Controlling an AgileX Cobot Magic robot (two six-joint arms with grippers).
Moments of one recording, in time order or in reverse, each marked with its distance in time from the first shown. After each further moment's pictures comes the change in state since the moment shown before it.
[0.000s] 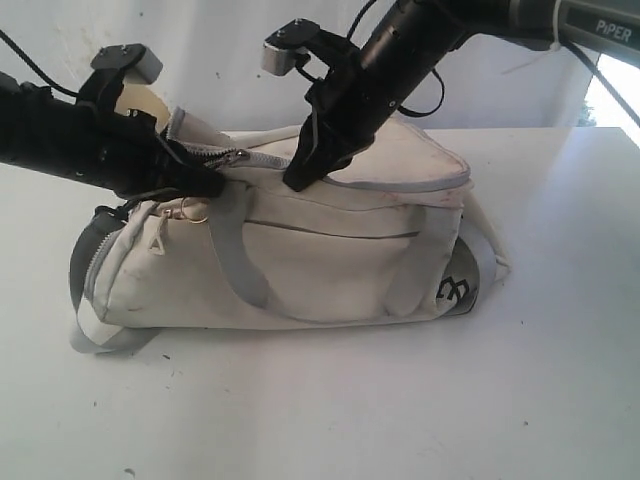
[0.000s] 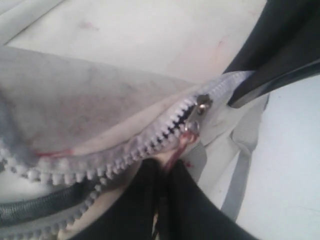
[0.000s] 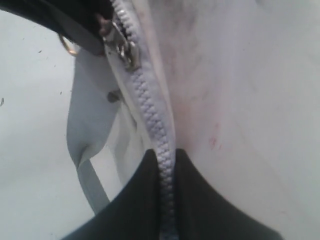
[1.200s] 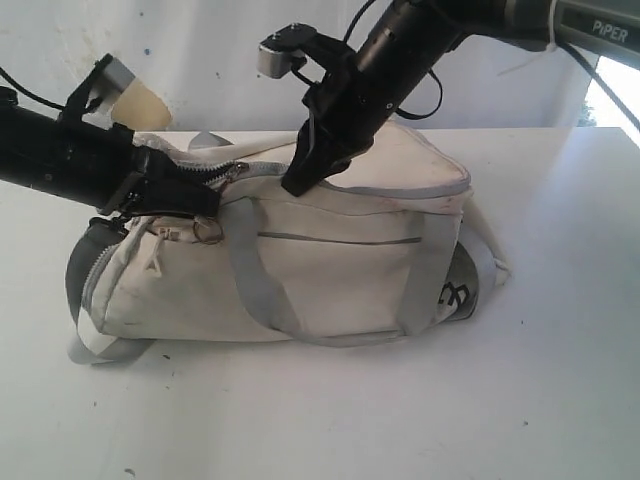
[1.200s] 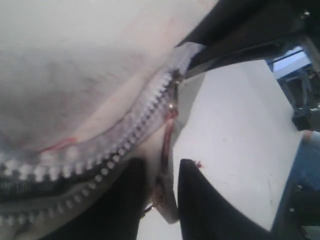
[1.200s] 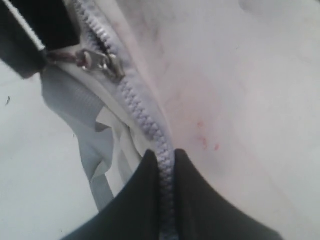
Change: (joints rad) left arm 0.113 0.052 0.001 -0.077 0.351 -0.101; right arm 0.004 -0.002 0.000 -0.014 0.015 0.037
